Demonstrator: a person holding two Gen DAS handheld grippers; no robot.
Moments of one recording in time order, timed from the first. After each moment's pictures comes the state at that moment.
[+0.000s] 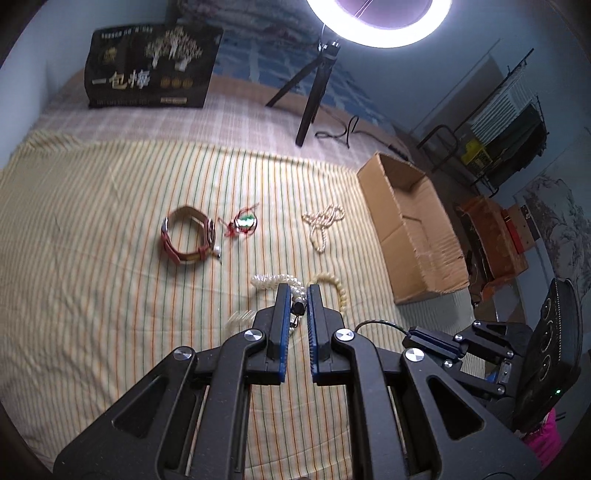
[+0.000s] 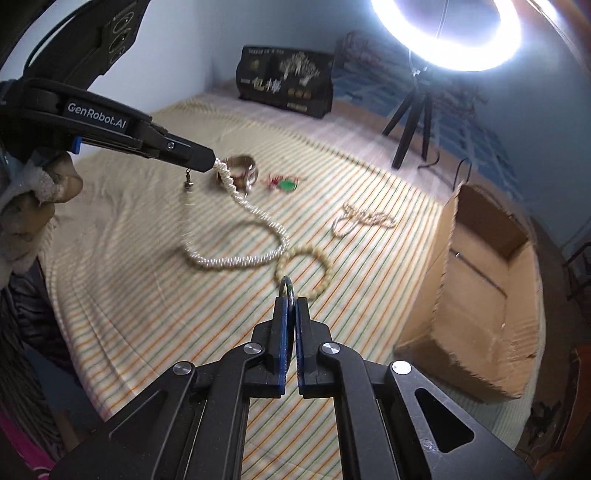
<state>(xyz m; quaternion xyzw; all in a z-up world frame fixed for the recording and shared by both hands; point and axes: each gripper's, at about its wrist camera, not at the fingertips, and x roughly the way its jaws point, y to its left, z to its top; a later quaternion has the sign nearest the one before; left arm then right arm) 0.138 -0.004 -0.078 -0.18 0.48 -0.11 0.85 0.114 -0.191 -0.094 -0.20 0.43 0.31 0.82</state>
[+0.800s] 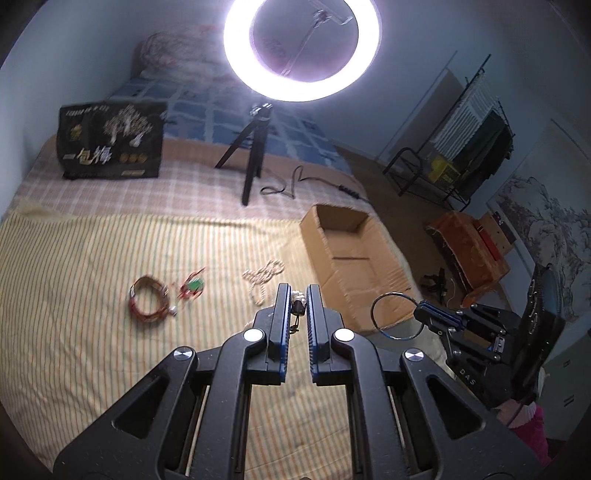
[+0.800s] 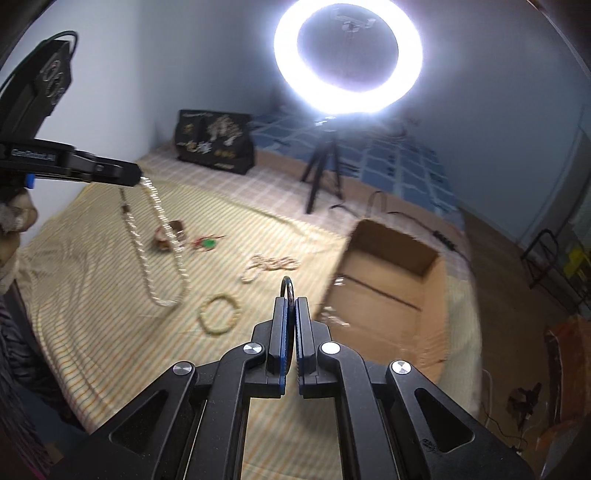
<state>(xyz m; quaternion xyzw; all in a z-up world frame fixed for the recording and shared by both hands) 0.141 -0.042 0.003 -0.17 0.41 -0.16 0.88 0.137 -0.266 -0.027 -0.17 0.36 0.22 0.89</state>
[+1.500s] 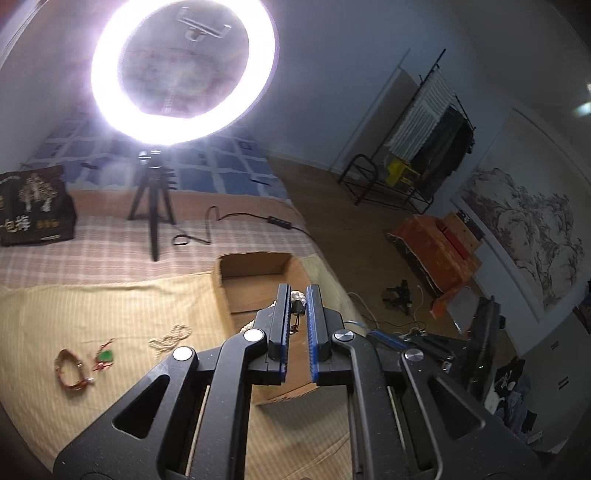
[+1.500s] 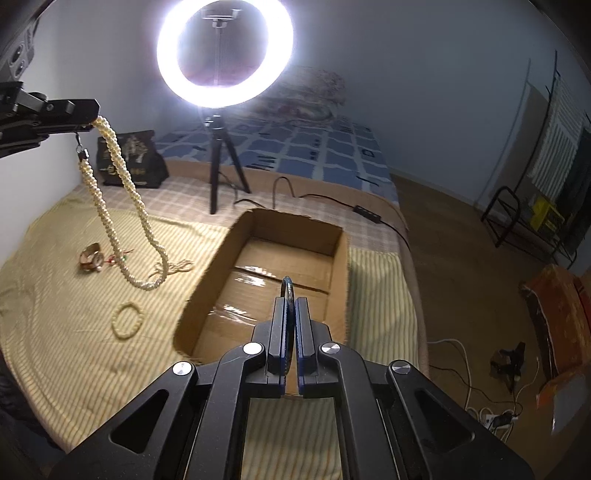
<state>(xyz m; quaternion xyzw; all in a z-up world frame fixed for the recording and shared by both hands) 0.209 -0.155 0.055 -0.16 0.37 -0.24 0.88 0.188 -0.371 -0.028 -0.12 0.38 0.13 0.91</state>
